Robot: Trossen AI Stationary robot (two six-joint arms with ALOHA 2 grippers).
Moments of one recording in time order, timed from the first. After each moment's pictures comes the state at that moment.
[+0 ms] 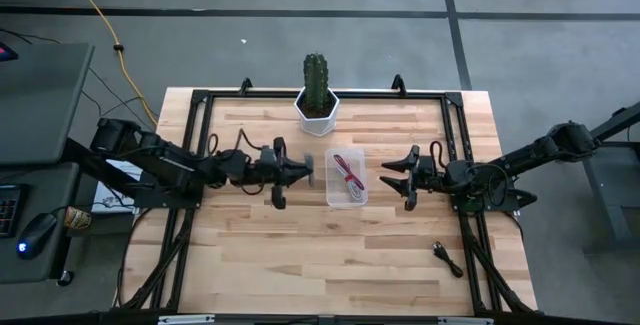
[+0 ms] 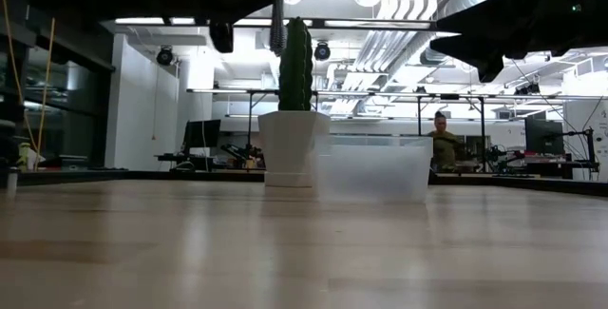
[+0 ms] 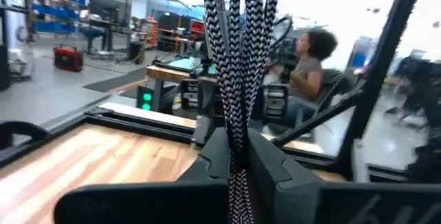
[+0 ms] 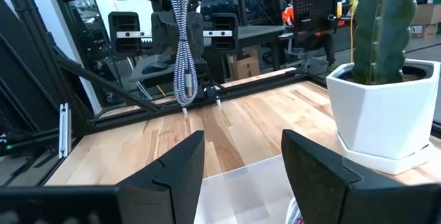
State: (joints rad) left arm 0.02 1.39 0.48 1.02 -0.17 -0.16; right arm 0.25 0.86 0.12 0.77 0.42 0.17
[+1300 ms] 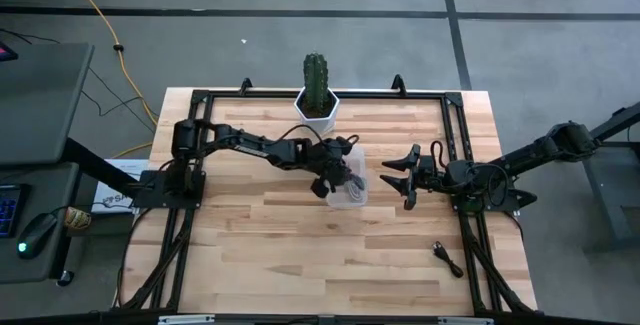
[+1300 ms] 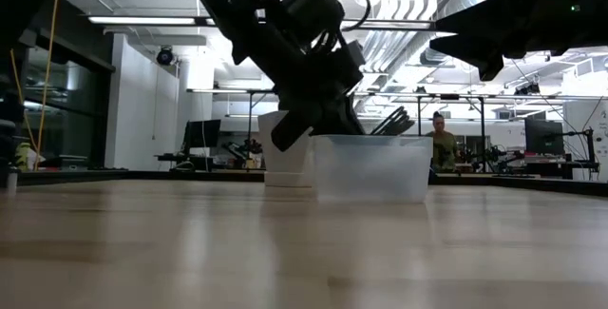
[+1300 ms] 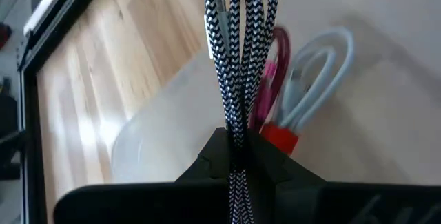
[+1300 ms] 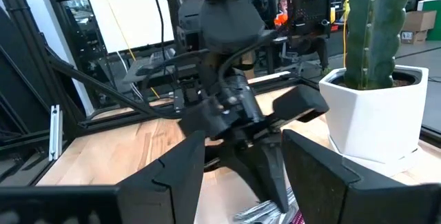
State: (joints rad) left arm 0.21 2.00 1.25 -0.01 -0.02 0.83; right arm 0.25 0.86 0.12 0.77 0.44 0.15
